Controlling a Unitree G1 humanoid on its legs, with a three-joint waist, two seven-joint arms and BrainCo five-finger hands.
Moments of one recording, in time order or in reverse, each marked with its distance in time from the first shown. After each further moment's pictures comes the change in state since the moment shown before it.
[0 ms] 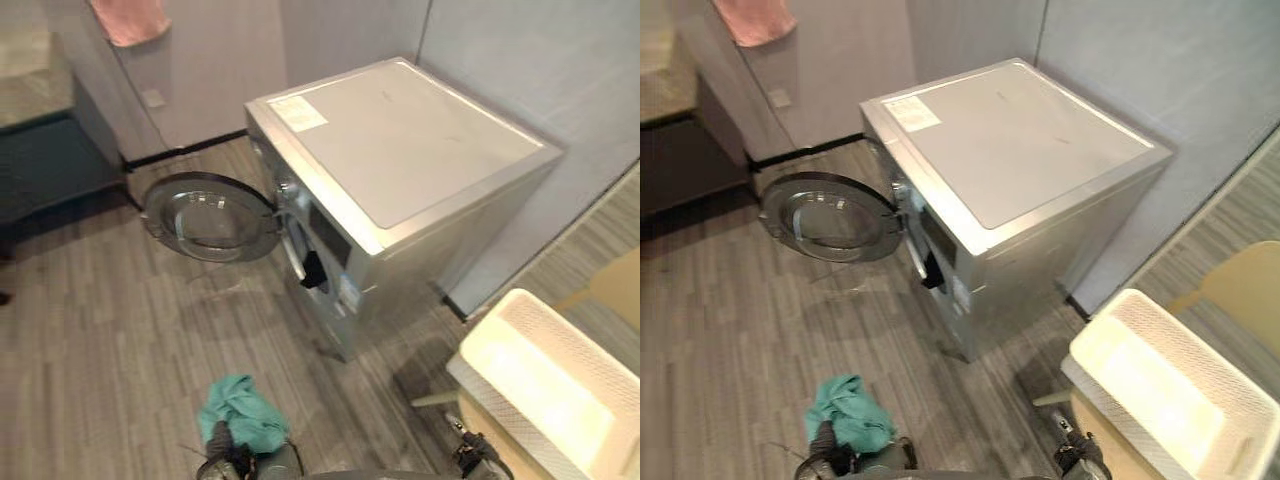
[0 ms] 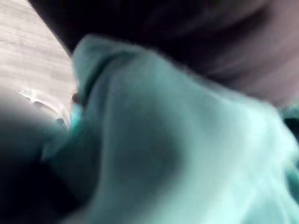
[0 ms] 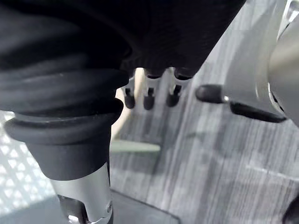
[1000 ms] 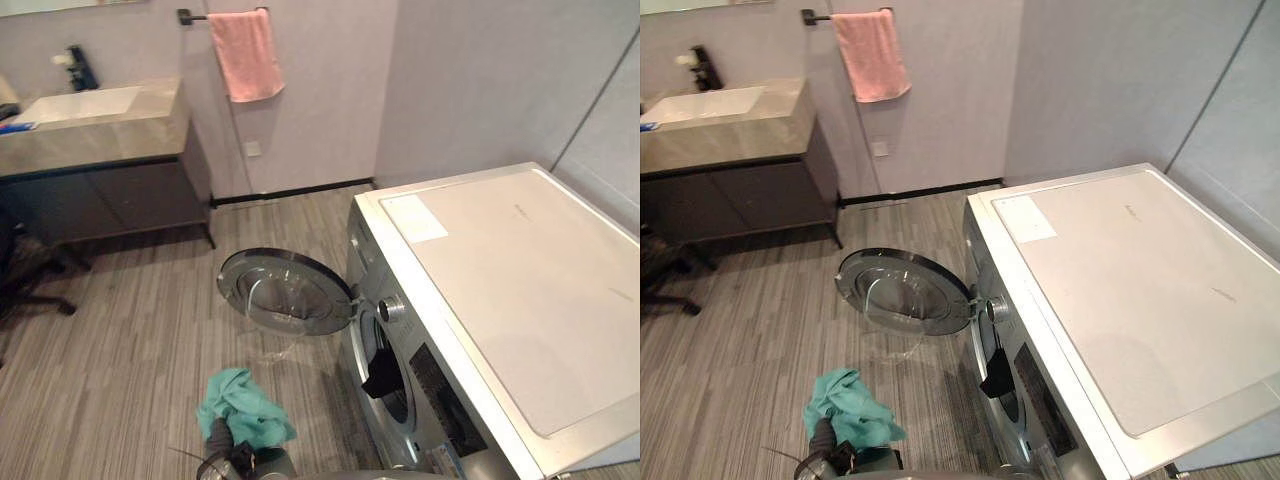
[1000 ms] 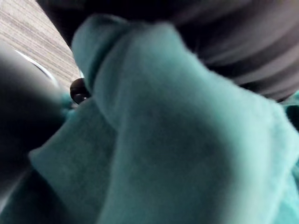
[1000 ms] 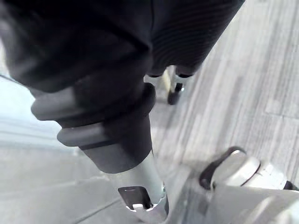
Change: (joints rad) left arm 0.050 -0.030 0.151 -0.054 -0.086 0.015 -0.010; right arm 0.221 0.045 -0.038 -0.094 0.033 0.043 -0.089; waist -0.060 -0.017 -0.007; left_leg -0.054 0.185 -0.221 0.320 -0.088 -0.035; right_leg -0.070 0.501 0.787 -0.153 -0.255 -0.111
